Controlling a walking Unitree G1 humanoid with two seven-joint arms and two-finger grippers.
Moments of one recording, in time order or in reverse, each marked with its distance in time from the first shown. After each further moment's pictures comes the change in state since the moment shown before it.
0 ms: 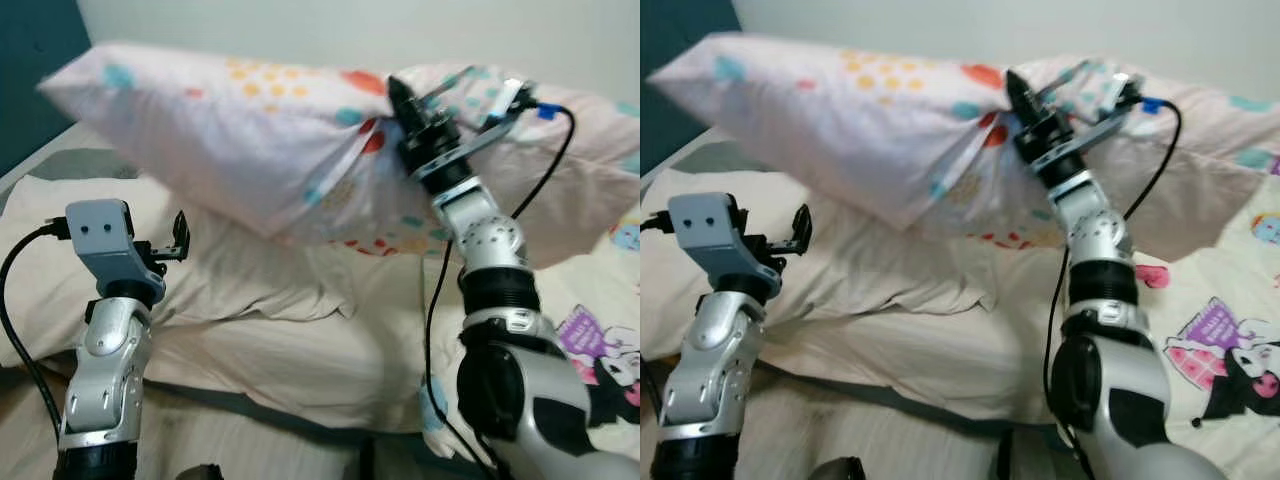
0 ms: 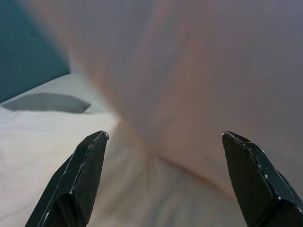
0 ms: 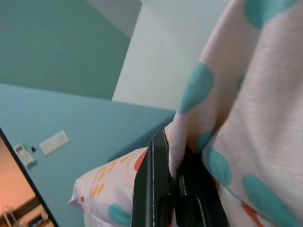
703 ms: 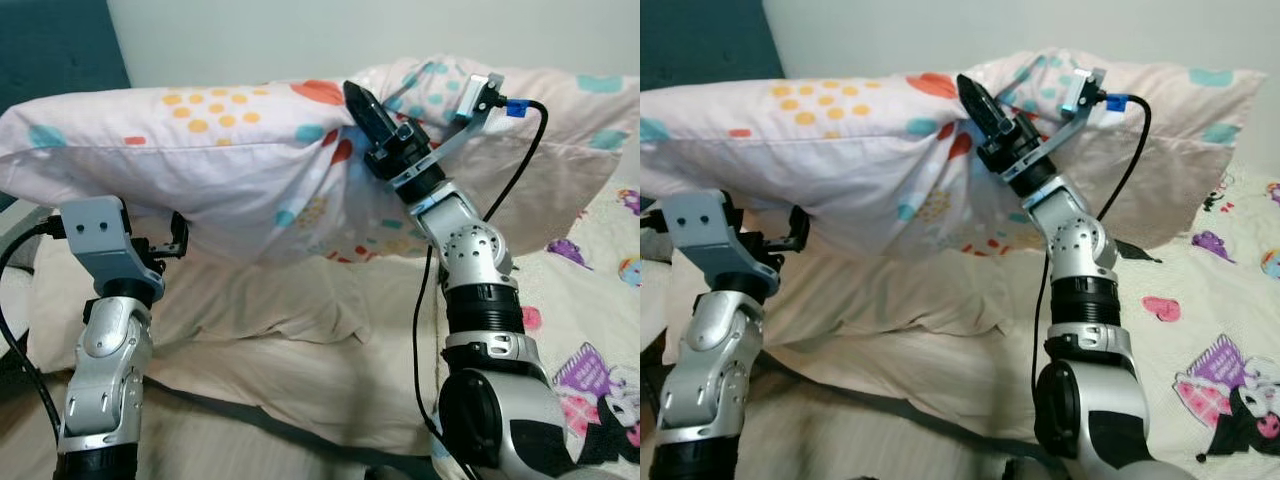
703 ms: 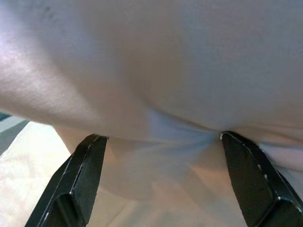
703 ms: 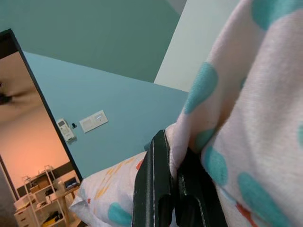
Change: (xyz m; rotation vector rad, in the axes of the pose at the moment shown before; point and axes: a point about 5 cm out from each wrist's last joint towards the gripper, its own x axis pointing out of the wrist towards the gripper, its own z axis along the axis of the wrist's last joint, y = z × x) left arm 0.000 0.002 0.000 -0.017 0.030 0.016; right arm 0.011 0.035 -0.012 -0.016 0.047 0.144
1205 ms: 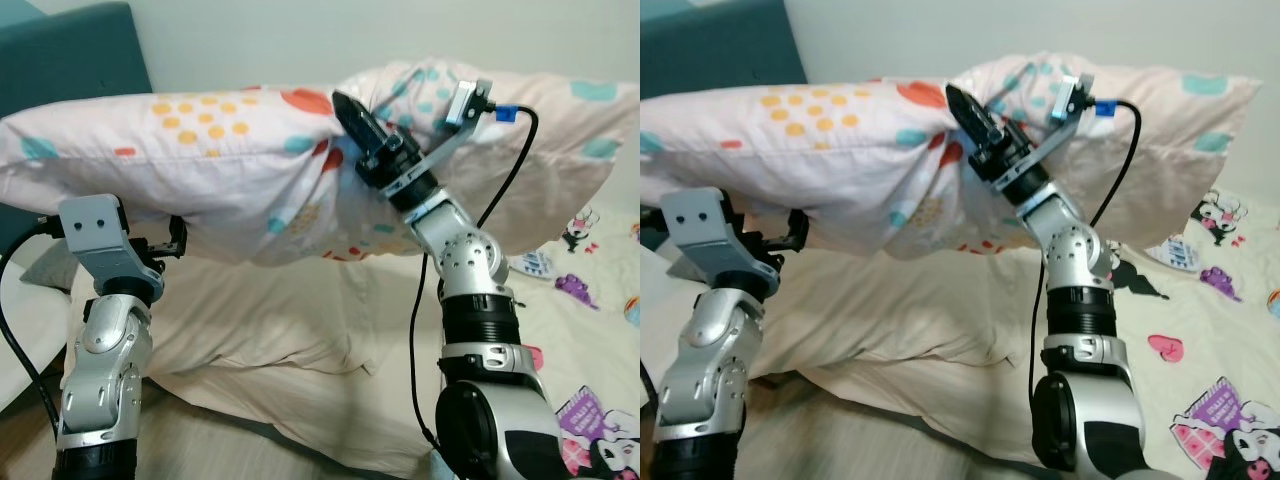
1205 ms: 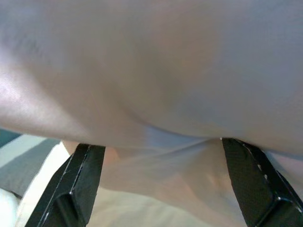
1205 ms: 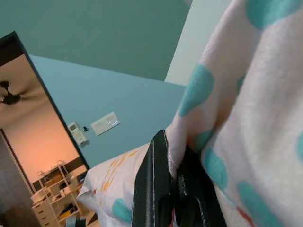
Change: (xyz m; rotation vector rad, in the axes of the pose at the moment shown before) left arm 0.001 -0.002 -0.002 0.009 0.022 -0.005; right arm -0.009 -0.001 -0.018 0.026 0.052 -0.025
